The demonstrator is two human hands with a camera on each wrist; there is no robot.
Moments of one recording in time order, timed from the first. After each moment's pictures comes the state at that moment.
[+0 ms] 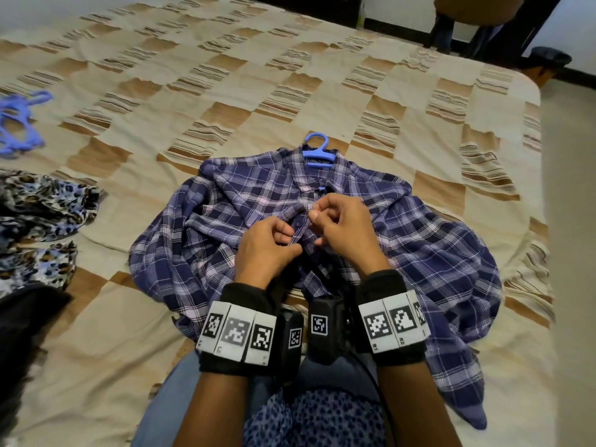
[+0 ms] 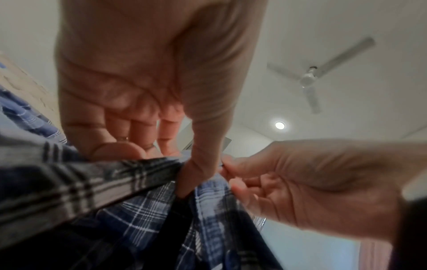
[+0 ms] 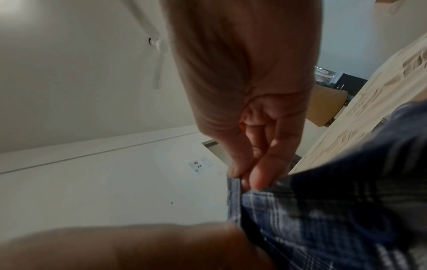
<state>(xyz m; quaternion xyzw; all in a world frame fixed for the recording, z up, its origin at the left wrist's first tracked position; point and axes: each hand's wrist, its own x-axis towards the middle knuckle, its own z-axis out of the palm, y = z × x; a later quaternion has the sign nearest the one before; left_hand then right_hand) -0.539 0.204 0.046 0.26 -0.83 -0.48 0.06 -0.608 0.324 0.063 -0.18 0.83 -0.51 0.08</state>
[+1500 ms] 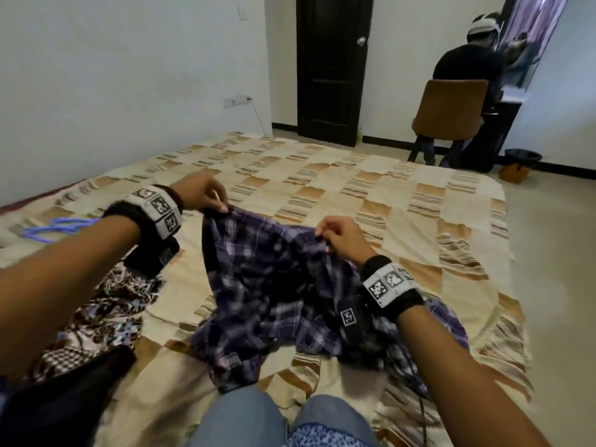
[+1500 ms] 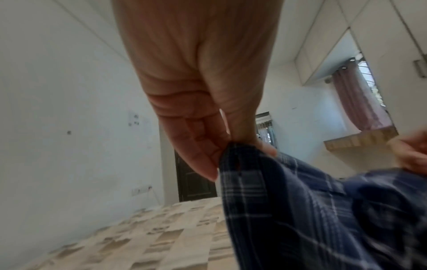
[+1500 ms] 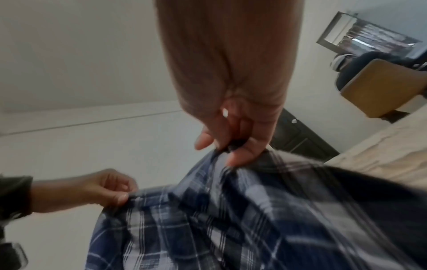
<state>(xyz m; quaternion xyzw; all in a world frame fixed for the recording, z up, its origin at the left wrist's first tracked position) -0.556 0.051 0.286 0.08 -0.98 -0.17 0.02 -0.647 0.331 0.186 -0.33 0.78 -0.53 0.02</state>
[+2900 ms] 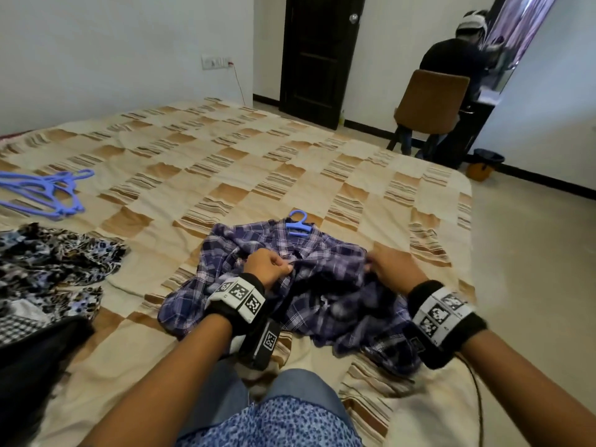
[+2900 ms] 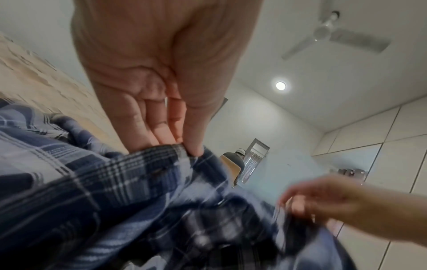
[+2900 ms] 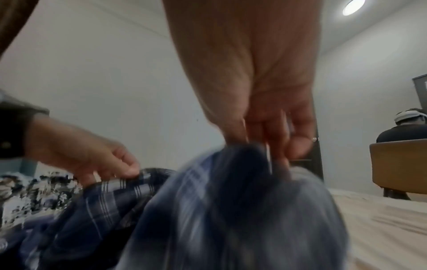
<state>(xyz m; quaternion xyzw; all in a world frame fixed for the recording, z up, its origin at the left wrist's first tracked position) -0.552 0.209 0.105 0.18 -0.86 -0.47 0.03 -0.645 0.454 0.145 -0.28 0.96 -0.01 0.03</state>
